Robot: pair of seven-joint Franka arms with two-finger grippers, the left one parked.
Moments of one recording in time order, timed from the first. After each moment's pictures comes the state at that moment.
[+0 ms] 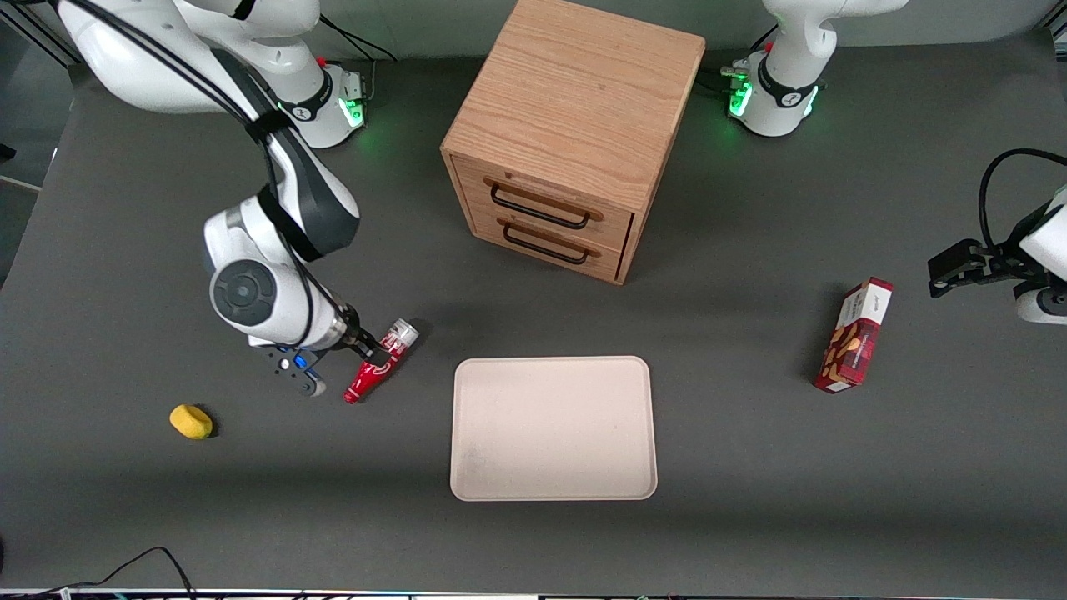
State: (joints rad) arm -0.02 0.51 0.41 -1.70 -0.15 2.02 1.16
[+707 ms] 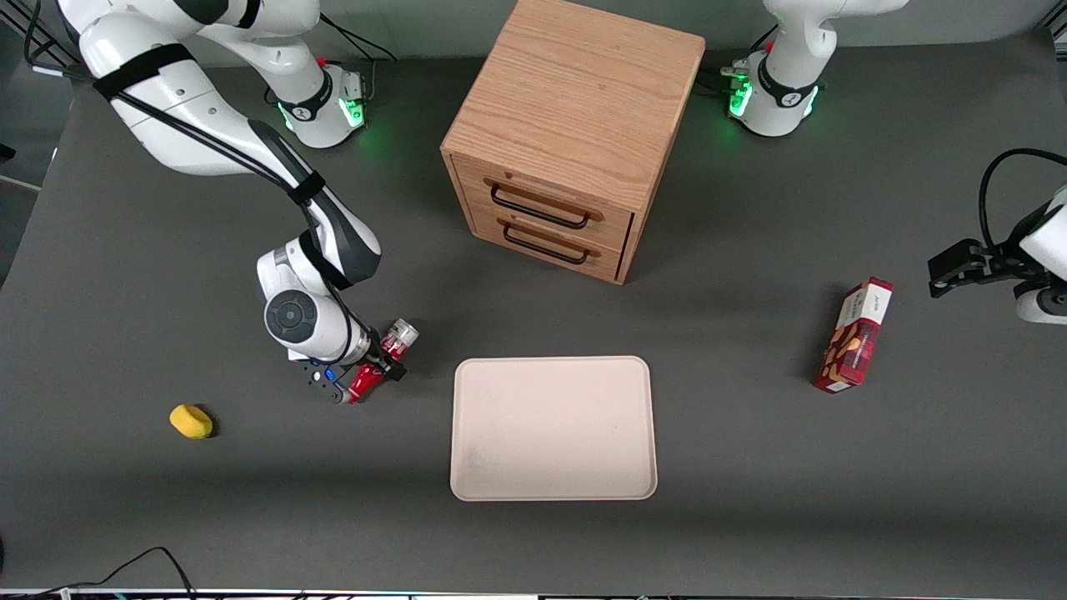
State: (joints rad) arm -0.01 0.63 0.35 -1.85 -0.22 2.33 1.18
